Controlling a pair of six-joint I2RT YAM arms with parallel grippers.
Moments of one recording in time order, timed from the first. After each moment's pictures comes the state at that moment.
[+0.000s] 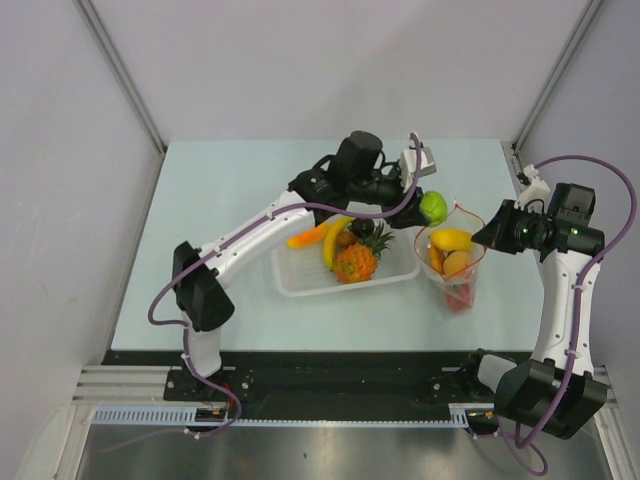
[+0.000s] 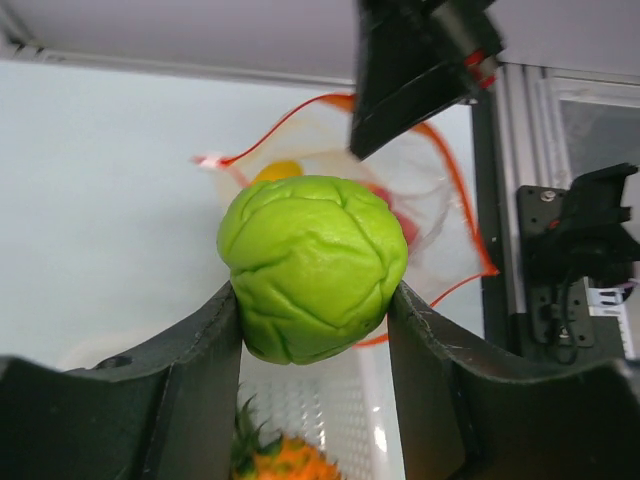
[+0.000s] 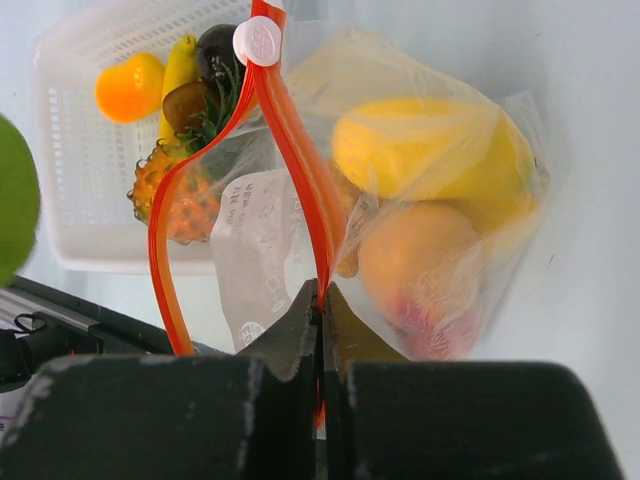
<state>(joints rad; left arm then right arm) -0.86 1.89 1.92 -0.42 0.59 0.17 -0.36 1.11 1.18 -0.96 -0.66 -0.03</state>
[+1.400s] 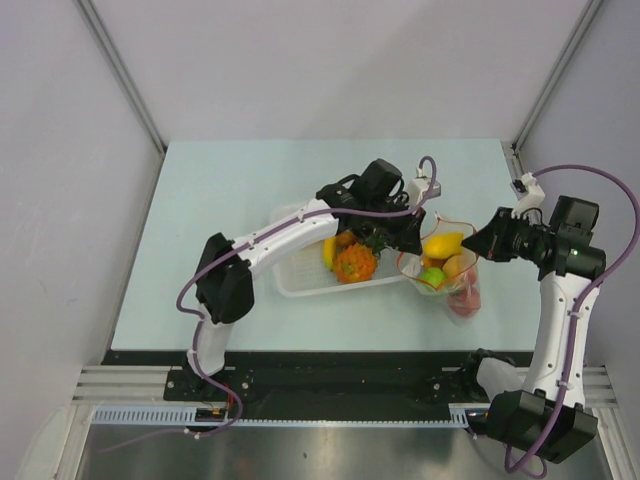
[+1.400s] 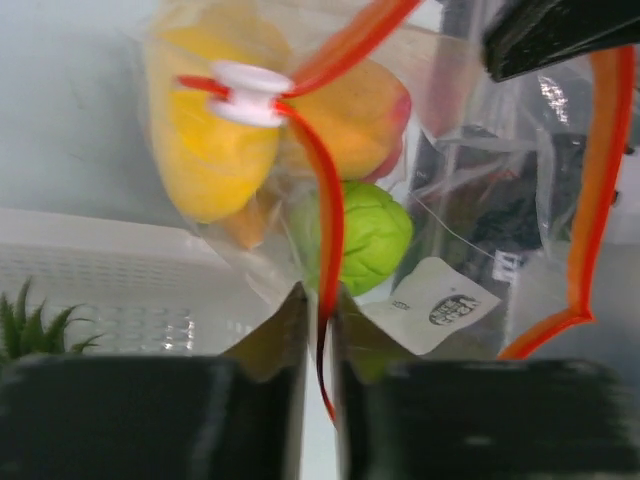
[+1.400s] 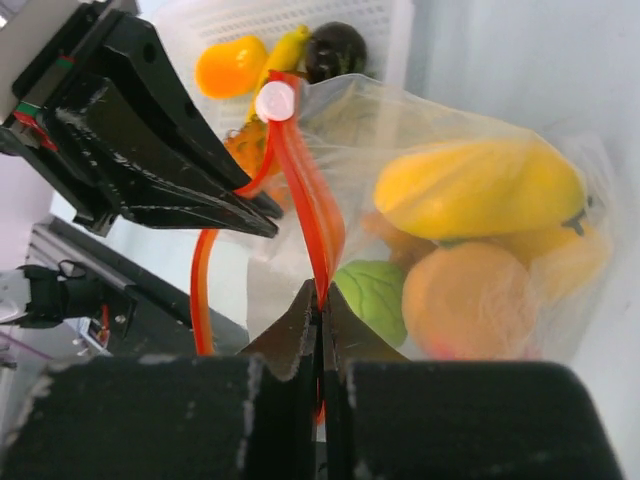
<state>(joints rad) -0.90 2.03 1.90 -0.54 0.59 -0.08 -0.37 0.98 1.13 -0.97 -0.85 -0.09</state>
